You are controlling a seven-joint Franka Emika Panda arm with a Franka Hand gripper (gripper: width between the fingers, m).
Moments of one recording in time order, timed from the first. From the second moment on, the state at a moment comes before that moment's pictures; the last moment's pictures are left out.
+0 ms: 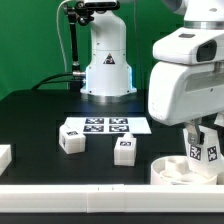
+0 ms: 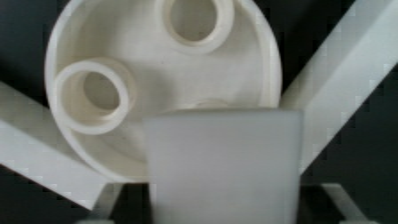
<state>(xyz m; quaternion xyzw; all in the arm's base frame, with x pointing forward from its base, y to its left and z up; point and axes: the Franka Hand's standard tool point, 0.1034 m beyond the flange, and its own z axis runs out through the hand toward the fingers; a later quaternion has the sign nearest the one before) 0.630 0.106 0.078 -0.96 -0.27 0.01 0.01</state>
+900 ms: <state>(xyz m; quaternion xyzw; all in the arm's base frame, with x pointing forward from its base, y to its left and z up) 0.630 0.109 0.077 -1.00 0.10 0.00 0.00</state>
